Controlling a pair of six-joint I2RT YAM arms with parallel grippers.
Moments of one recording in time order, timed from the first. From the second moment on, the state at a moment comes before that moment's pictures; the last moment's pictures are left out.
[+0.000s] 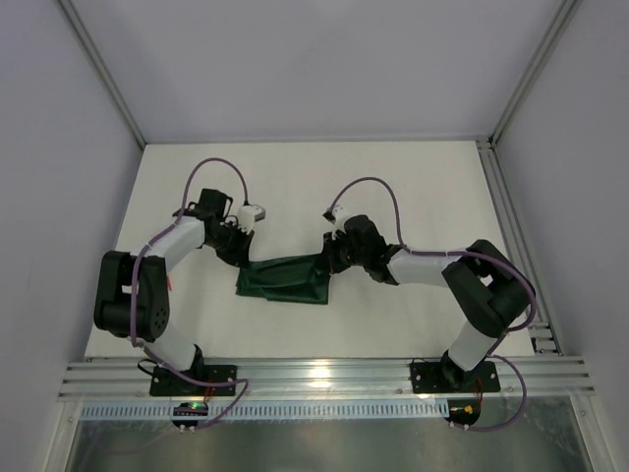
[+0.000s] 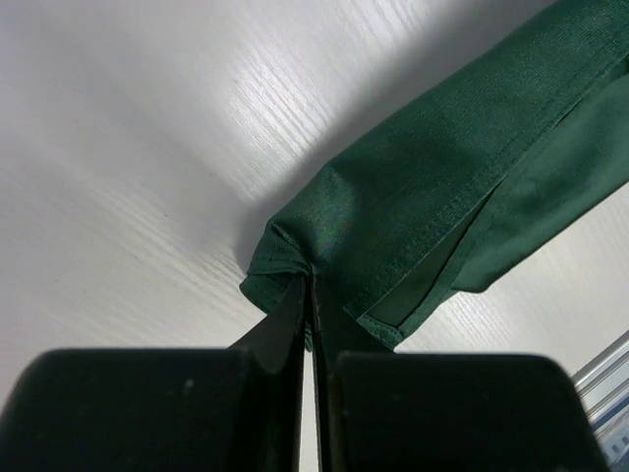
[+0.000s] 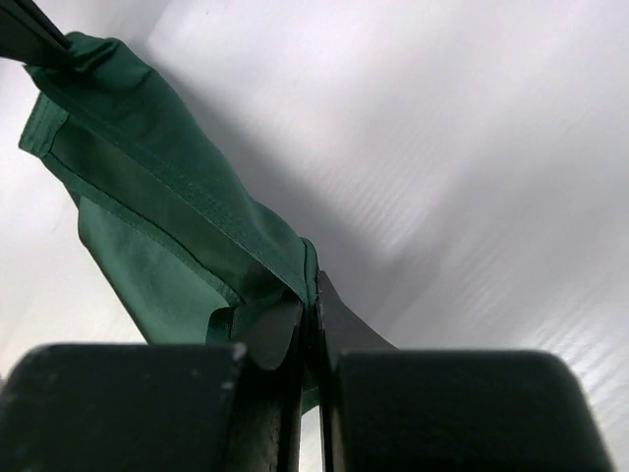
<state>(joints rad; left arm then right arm) -0.16 1.60 0.98 -0.64 0.45 0.43 0.69 1.68 0.77 0.30 -0.25 0.33</state>
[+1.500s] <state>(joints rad) -0.19 1.43 0.78 -0.57 0.41 0.47 0.80 1.57 0.57 0.49 -0.25 0.37</state>
